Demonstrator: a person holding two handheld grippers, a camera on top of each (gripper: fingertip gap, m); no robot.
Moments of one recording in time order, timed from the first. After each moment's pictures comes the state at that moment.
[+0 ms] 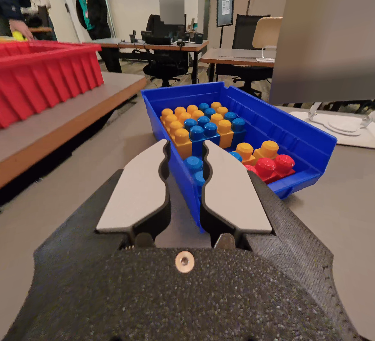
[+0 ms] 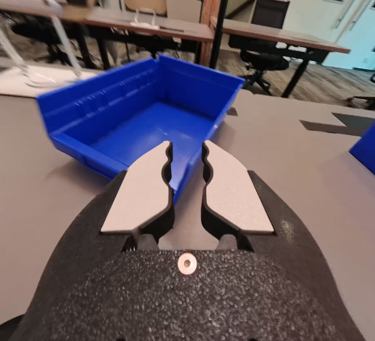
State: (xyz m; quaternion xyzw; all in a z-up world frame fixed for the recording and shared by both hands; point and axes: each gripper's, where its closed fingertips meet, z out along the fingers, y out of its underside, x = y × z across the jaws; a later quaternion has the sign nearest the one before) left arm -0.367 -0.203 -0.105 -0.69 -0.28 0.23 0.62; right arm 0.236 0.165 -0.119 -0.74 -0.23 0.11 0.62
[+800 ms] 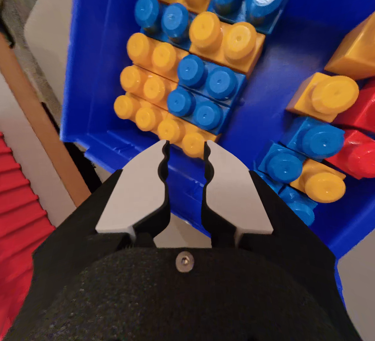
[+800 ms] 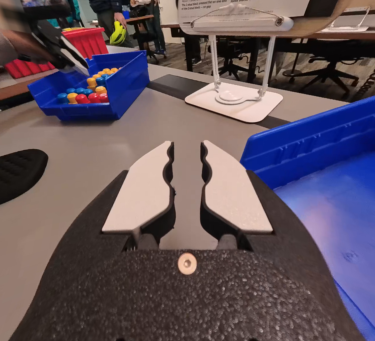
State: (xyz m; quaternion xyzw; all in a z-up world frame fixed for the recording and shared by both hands) left arm -0.465 -0.106 -0.163 -0.97 0.04 0.18 0.17; right arm 0.030 0.077 -0.126 -0.63 -0.43 0.42 0.49
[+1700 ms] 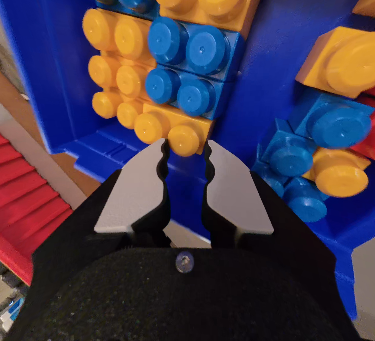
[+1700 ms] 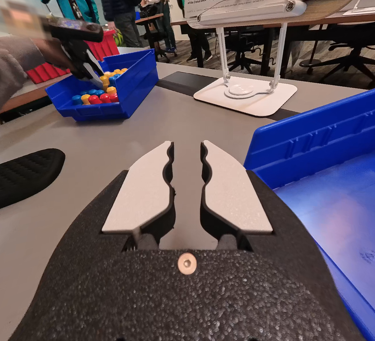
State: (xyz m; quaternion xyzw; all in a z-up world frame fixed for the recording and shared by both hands) left arm -0.462 -0.114 -0.187 -0.97 0.10 0.19 0.05; right arm 0.031 0.073 -0.130 -0.64 -0.43 0.45 0.46
